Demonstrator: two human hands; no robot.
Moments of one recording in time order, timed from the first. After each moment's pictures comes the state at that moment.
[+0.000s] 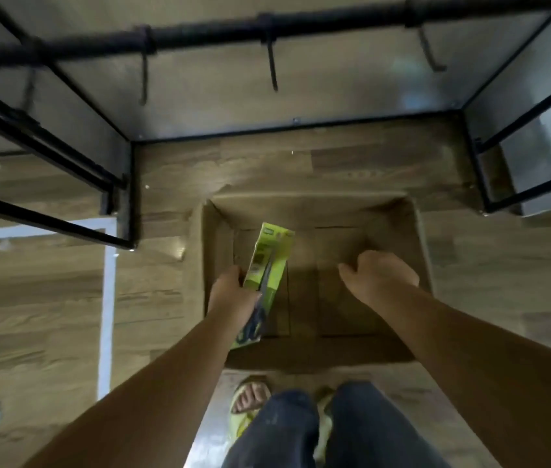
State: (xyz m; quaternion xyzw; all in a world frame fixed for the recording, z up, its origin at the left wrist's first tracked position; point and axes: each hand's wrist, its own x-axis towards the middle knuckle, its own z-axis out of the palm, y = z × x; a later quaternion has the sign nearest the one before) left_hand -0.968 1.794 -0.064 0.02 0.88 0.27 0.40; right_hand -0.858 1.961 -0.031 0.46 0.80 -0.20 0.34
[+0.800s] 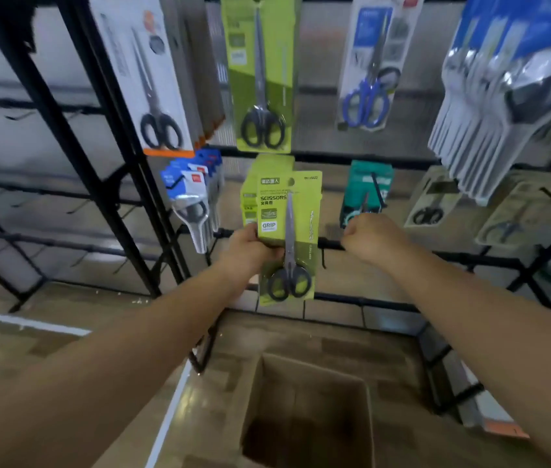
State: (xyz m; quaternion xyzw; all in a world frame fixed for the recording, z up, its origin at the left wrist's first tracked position) left_hand -0.963 1.785 0.571 0.15 0.73 0.61 0.25; right_hand -0.901 1.960 0.584 0.29 0.94 -0.18 0.02
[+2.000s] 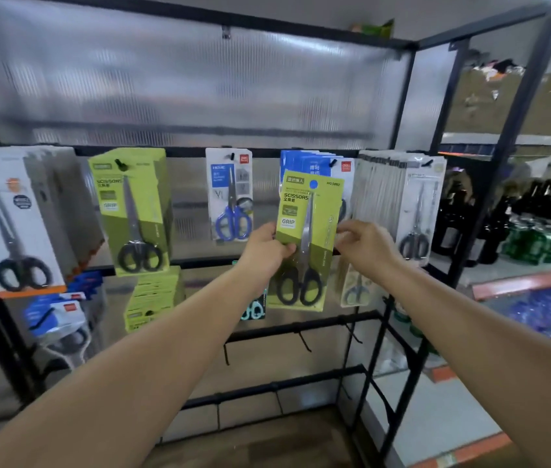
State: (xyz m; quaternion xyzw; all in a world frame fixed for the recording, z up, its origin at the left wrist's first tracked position) left_hand -0.911 1.942 0.701 0.35 0.64 0.63 0.27; right_hand -0.781 2.045 0.716 0.36 0.84 -0.28 -0.29
